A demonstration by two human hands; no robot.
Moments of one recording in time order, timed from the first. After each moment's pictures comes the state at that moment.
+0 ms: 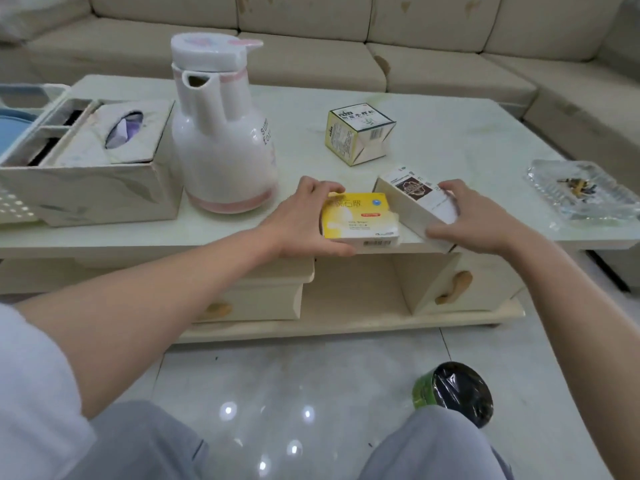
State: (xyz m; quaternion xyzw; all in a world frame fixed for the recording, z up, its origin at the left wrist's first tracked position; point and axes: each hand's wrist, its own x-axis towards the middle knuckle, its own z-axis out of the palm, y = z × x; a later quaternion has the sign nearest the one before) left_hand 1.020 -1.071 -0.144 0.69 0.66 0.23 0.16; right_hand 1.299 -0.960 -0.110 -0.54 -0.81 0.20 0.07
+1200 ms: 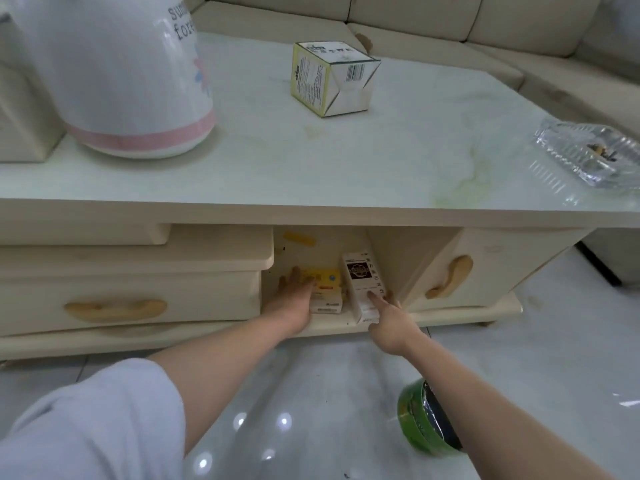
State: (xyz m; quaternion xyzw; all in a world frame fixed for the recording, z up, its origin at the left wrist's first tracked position) left_hand 1.093 -1.026 -0.426 0.61 0.75 0.06 0.25; right_hand 1.298 -0.988 -0.384 -0.59 -0.75 0.30 -0.09
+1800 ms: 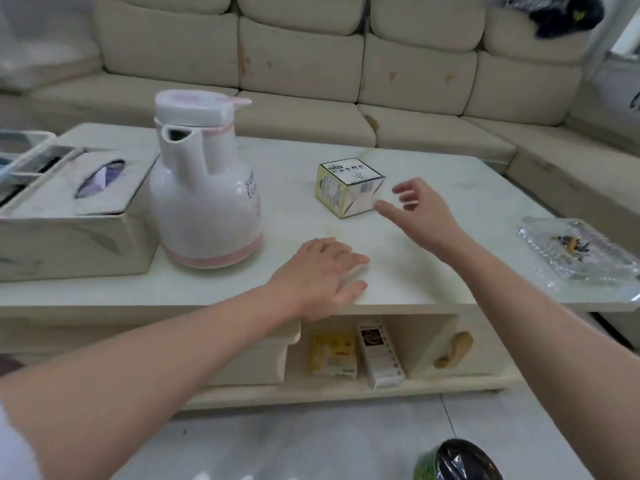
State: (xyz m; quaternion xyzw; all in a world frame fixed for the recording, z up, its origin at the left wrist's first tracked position) left_hand 1.049 -1.030 -0.166 0.78 0.61 0.09 0.03; right_hand 1.219 -0.912 -0.093 -0.49 -0.77 0.28 0.31
